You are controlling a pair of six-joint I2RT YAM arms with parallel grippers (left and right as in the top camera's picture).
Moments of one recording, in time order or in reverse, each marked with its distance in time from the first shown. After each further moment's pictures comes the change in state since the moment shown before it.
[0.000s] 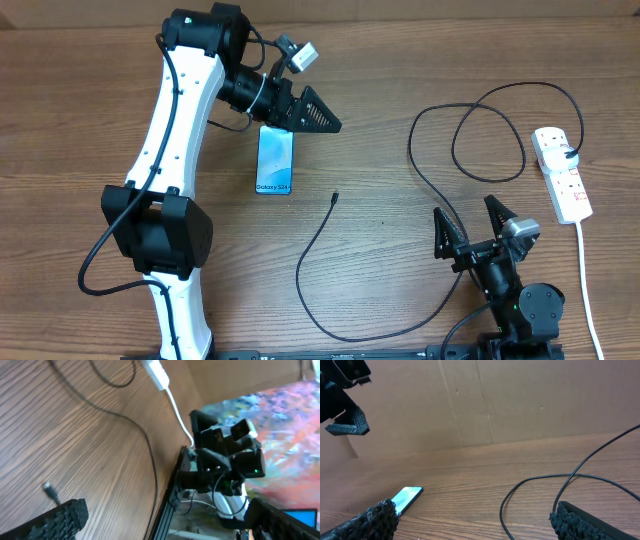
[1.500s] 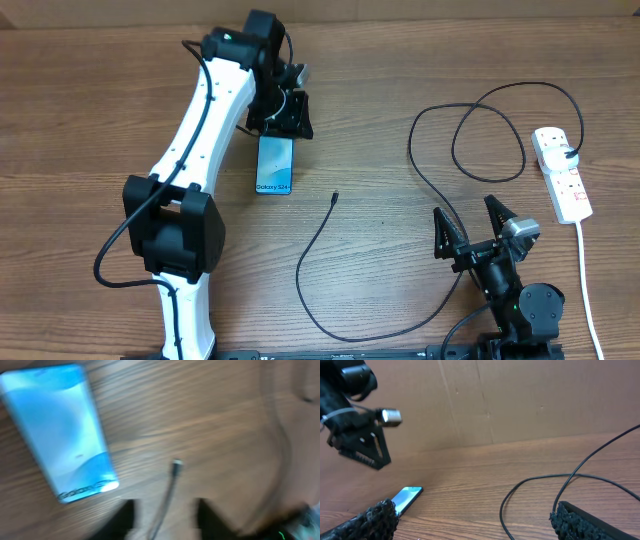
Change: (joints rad) left arm -0.093 0.000 -0.168 0.324 -0.749 -0.645; right arm 0.000 0.000 0.000 -0.001 0.000 0.000
